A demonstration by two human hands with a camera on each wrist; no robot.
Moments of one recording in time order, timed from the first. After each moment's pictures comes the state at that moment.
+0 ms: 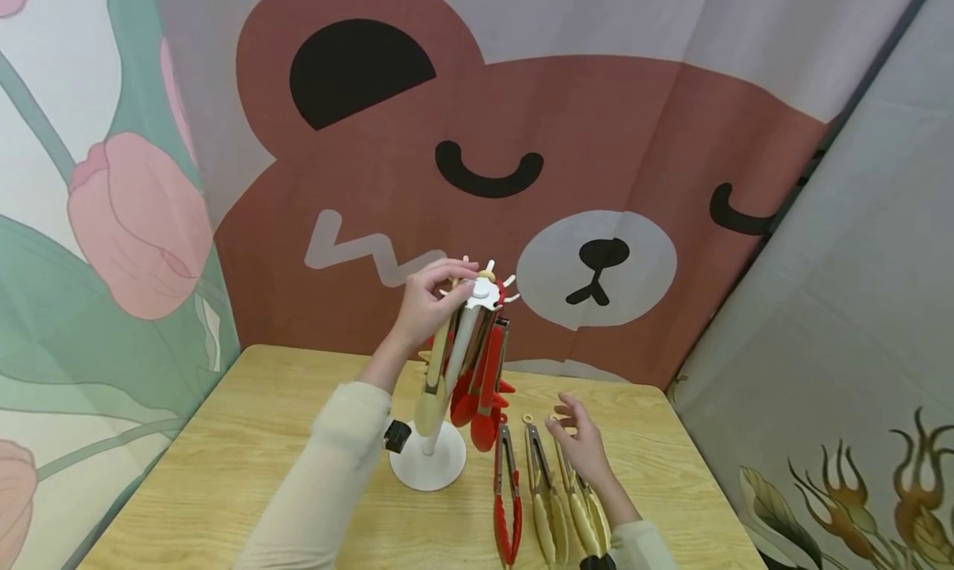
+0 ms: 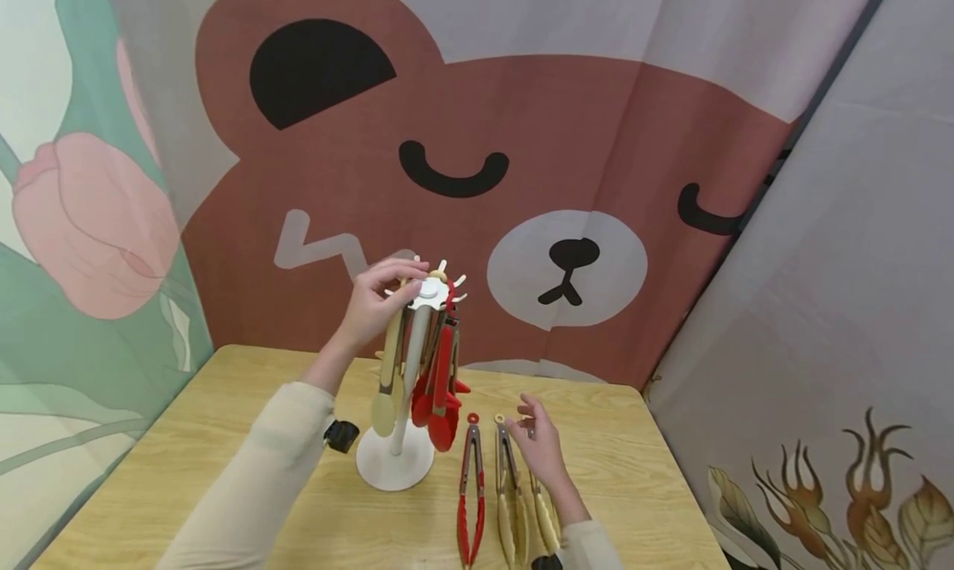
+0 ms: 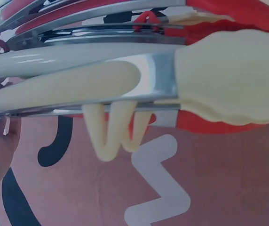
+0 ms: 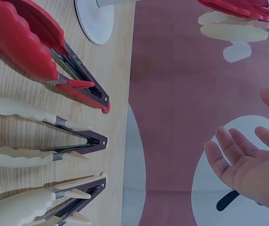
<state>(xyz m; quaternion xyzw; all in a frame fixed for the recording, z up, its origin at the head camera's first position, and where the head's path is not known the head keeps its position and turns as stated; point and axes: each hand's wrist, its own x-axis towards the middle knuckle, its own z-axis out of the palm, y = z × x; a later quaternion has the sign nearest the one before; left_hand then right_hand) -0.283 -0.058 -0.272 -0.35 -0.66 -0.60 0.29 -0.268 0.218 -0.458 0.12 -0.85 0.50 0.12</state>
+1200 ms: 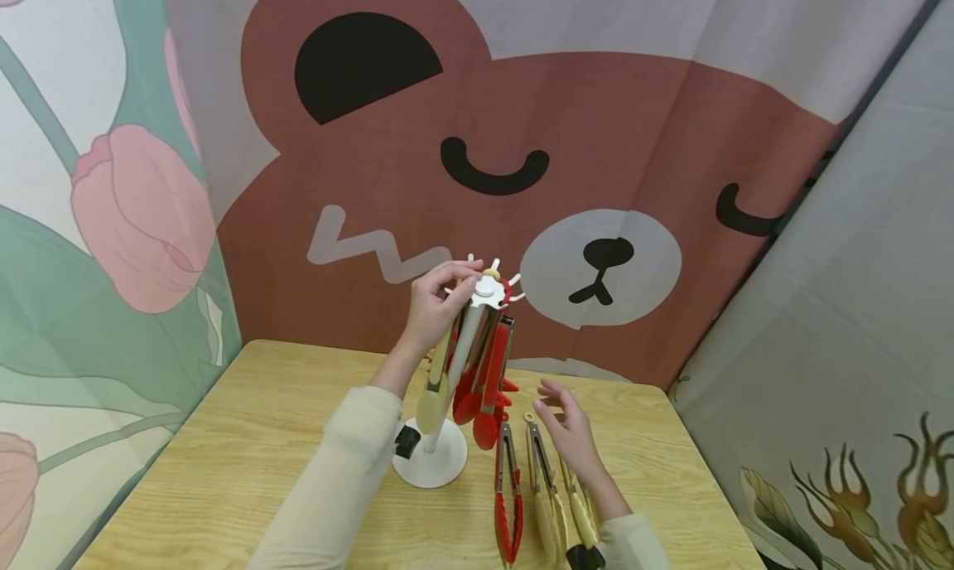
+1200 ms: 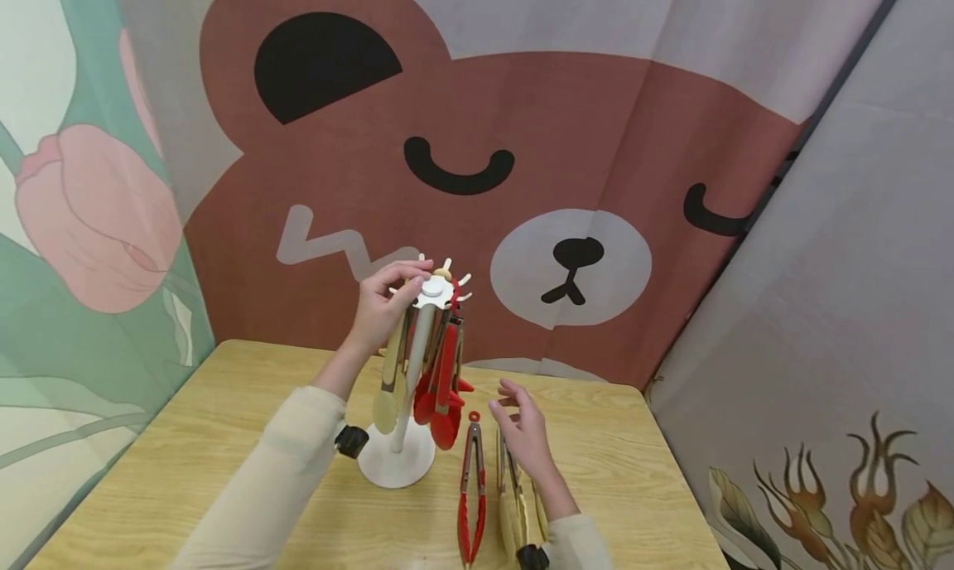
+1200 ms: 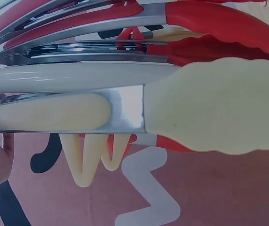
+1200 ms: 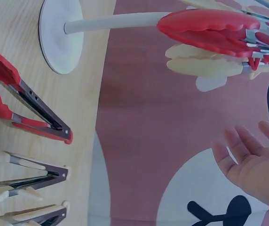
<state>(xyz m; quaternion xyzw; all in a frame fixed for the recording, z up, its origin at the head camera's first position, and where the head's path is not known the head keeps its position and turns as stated) -0.287 -0.050 -0.283 -0.33 -0.63 -0.63 0.33 -0.244 0.175 -0.401 0.19 -0.83 0.51 0.15</state>
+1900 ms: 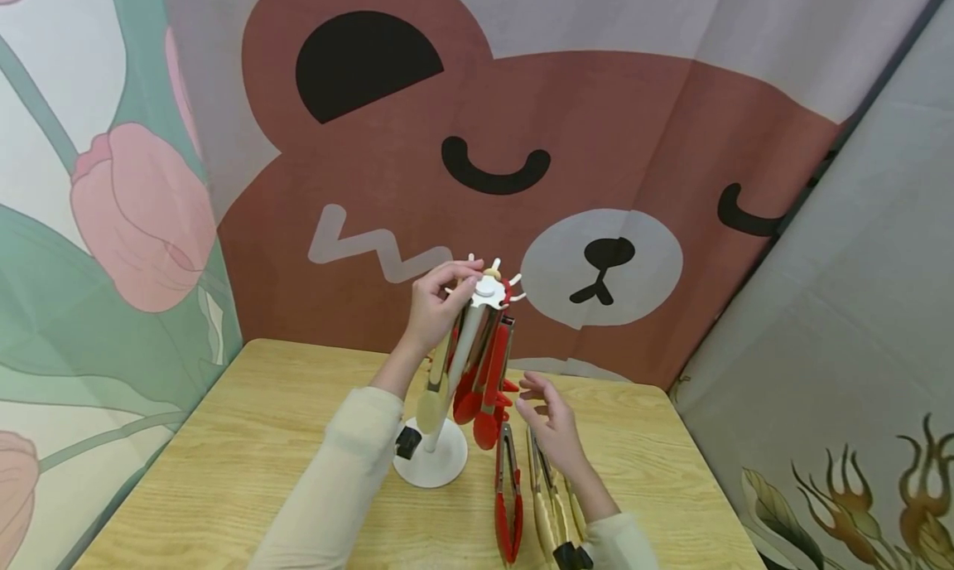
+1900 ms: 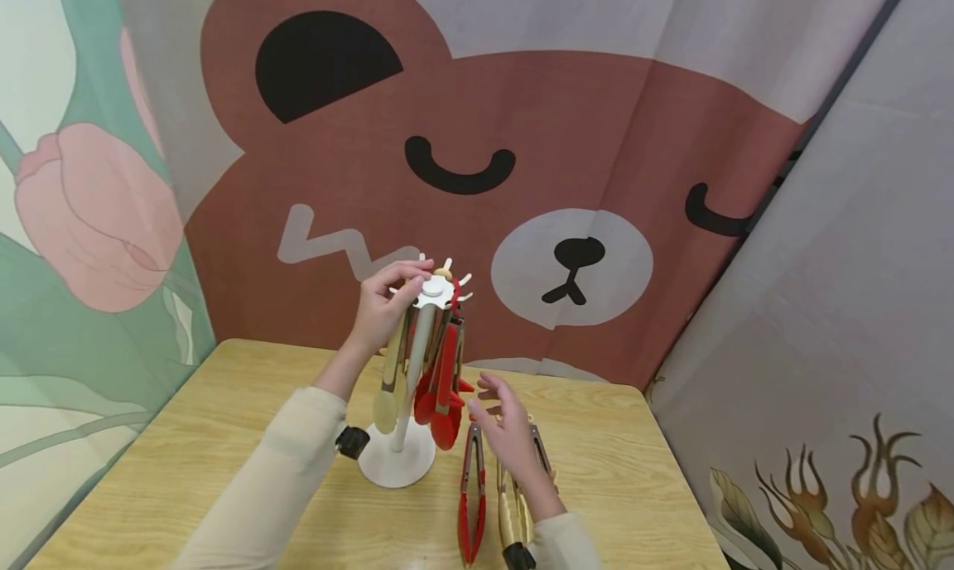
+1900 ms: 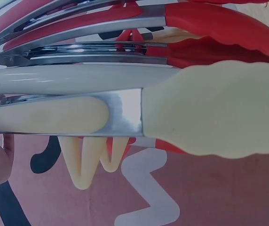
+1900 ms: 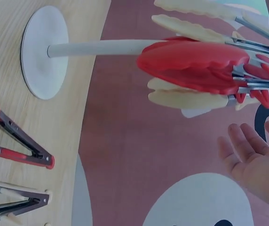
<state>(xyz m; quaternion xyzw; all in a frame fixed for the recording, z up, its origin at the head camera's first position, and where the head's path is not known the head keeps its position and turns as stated) -0.285 -0.049 -0.282 -0.32 -0.63 -0.63 0.32 -0.240 0.153 -0.390 0.27 -0.79 0.52 0.18</state>
